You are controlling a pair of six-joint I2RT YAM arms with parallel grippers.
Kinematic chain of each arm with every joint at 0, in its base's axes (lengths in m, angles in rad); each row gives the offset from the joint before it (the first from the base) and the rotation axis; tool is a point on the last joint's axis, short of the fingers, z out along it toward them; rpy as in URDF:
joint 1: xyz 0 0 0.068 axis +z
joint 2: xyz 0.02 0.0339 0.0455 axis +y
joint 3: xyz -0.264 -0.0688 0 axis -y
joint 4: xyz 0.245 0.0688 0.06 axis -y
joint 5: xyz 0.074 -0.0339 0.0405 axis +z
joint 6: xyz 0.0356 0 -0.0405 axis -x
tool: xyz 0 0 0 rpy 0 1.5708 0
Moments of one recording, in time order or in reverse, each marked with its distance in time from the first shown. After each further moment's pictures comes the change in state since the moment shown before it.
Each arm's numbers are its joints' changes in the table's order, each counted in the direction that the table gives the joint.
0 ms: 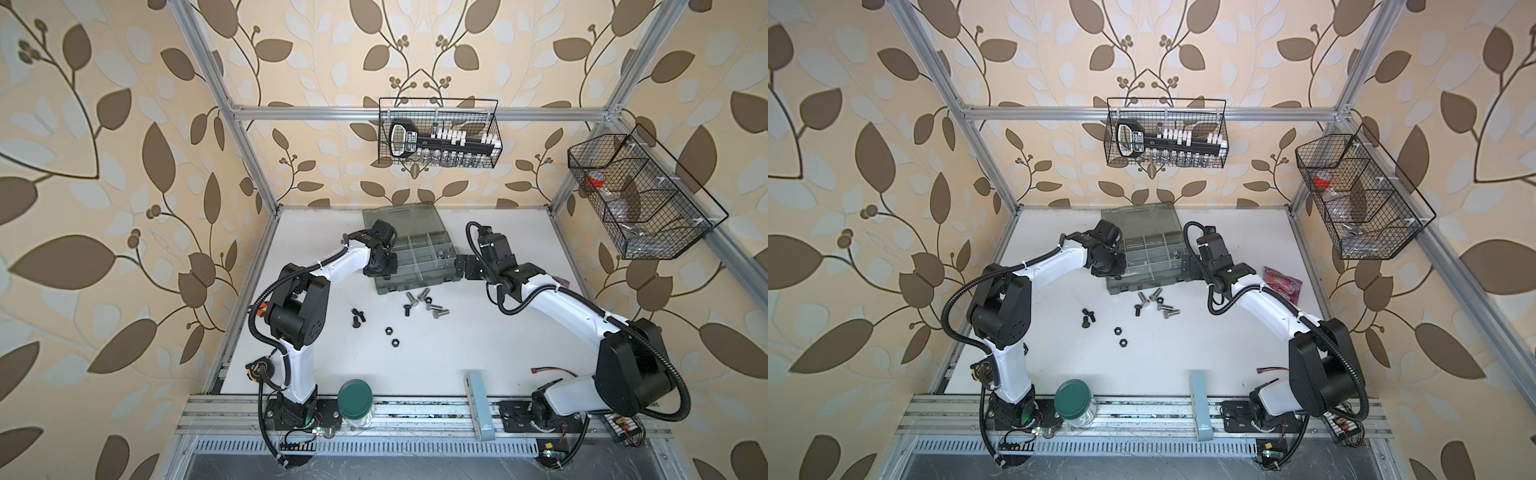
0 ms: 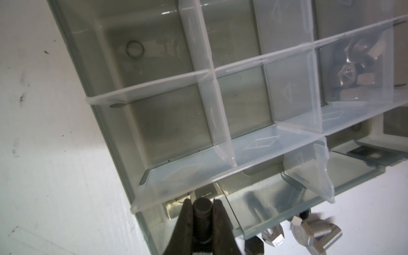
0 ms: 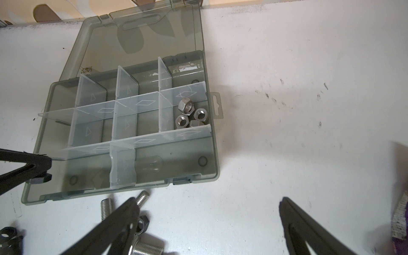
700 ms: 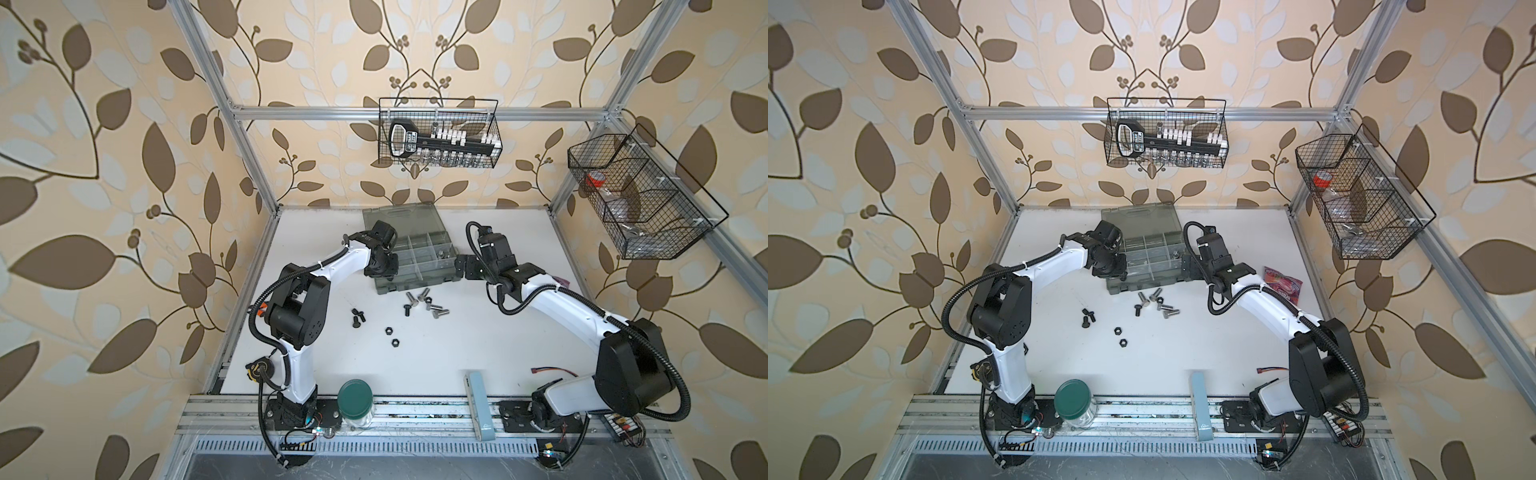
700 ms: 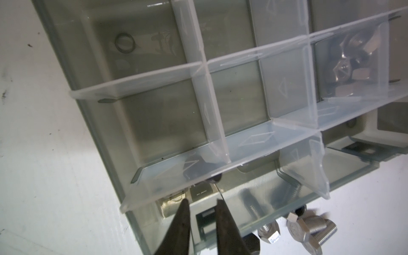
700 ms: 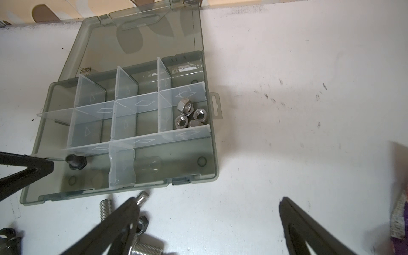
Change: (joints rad) left arm -0.001 0.000 -0.002 0.006 -0.023 0.008; right arm 0.000 0.000 0.000 0.000 -0.004 0.000
